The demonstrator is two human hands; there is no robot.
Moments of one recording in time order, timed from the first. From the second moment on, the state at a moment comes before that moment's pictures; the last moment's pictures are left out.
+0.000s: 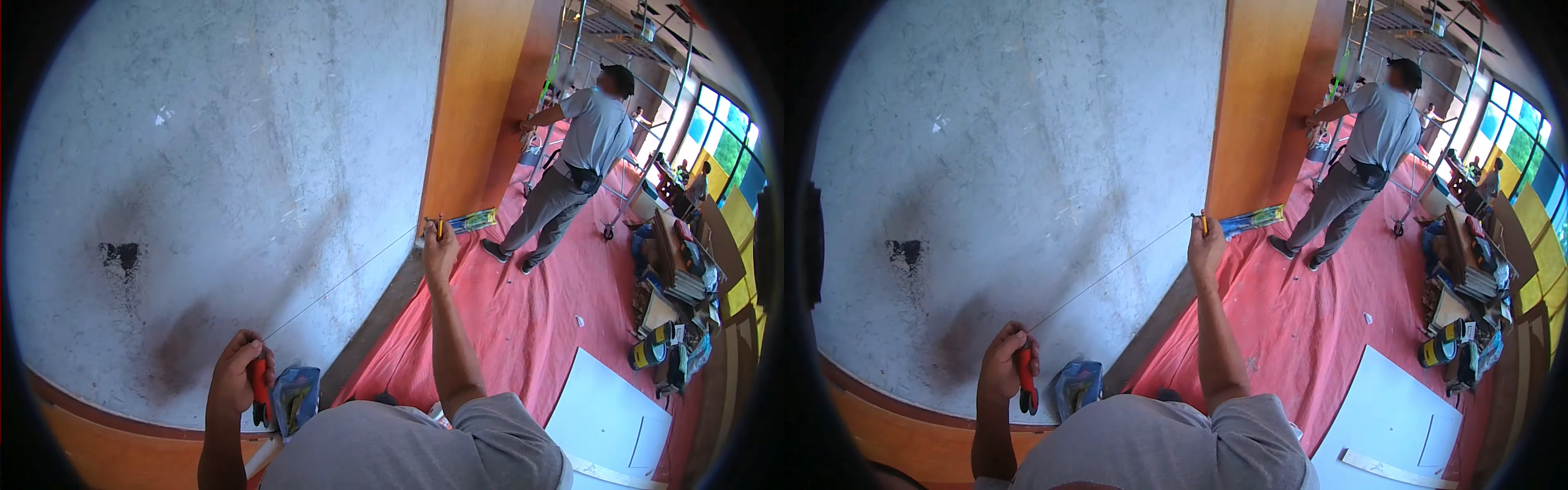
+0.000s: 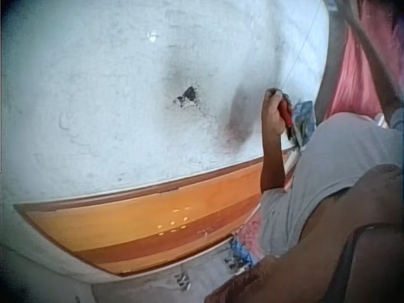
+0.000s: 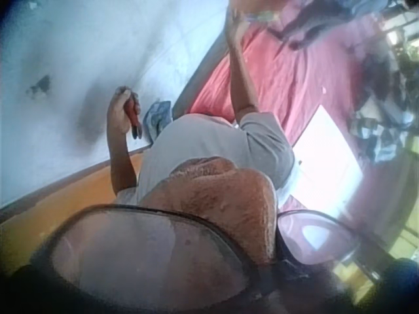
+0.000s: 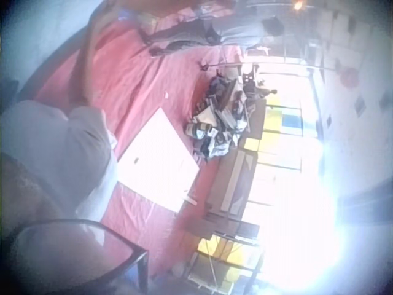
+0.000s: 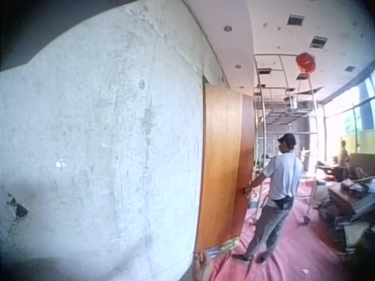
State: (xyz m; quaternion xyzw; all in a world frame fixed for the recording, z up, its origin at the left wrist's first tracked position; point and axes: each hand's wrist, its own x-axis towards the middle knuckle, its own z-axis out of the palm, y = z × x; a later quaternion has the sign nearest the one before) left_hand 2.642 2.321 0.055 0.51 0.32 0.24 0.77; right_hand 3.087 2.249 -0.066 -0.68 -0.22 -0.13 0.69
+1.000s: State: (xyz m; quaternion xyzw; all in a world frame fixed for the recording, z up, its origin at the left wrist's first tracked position) left_hand 2.640 2.313 0.045 0.52 0.30 0.22 0.77; right_hand 3.073 2.208 -0.078 -0.70 -0.20 -0.20 0.65
